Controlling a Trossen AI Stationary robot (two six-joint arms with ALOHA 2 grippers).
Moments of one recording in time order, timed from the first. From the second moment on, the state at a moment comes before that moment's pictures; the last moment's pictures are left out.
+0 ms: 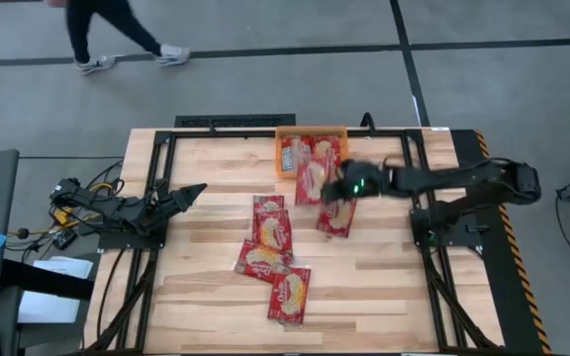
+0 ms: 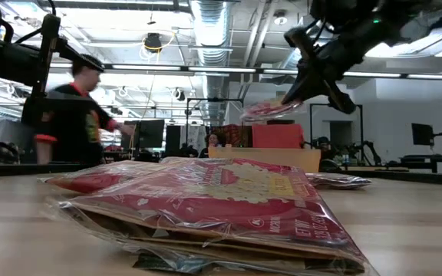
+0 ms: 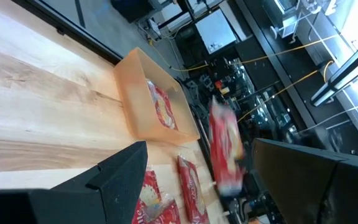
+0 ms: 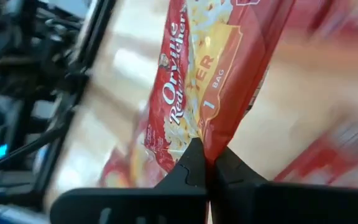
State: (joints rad) left arm -0.36 0.01 0.01 0.05 -1.06 -1.03; right arm -0.23 1.23 0.73 -0.12 0.04 1.01
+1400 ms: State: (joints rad) left arm -0.36 0.01 0.01 0.04 -1.14 -1.04; right arm -0.69 1.90 1.26 -0.31 -0.35 0.53
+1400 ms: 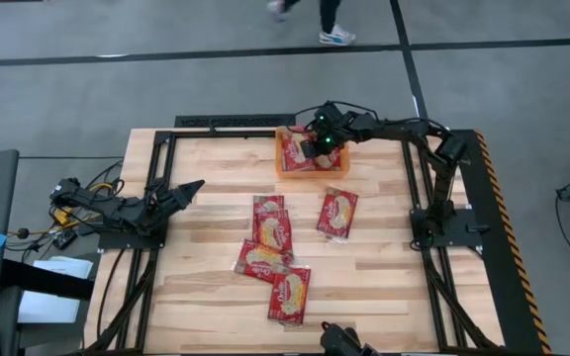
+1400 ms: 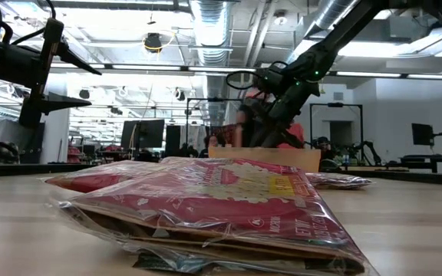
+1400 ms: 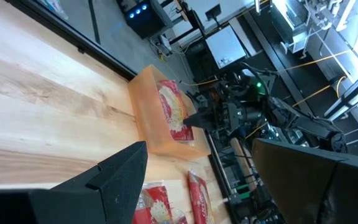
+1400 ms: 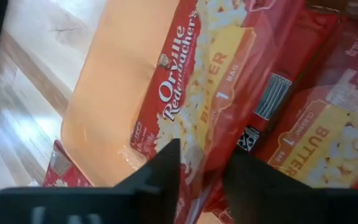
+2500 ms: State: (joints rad) left arm -0.36 0.01 0.01 0.04 -1.11 -1.03; right arm -0.31 1.04 0.88 -0.94 -0.03 0.93
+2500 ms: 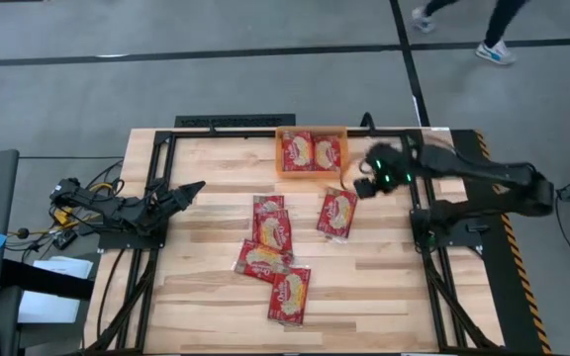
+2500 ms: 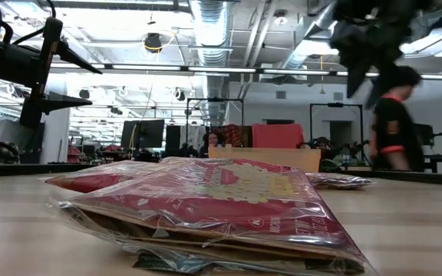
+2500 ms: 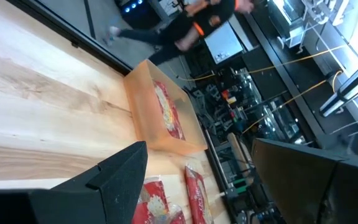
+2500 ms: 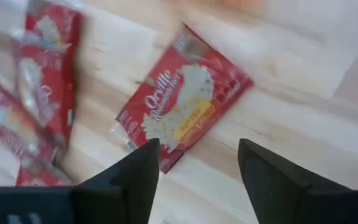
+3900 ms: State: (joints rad) left arm -0.36 0.01 0.01 0.04 -1.11 -1.06; right arm -0.18 1.37 0.42 -0.04 0.18 1.38
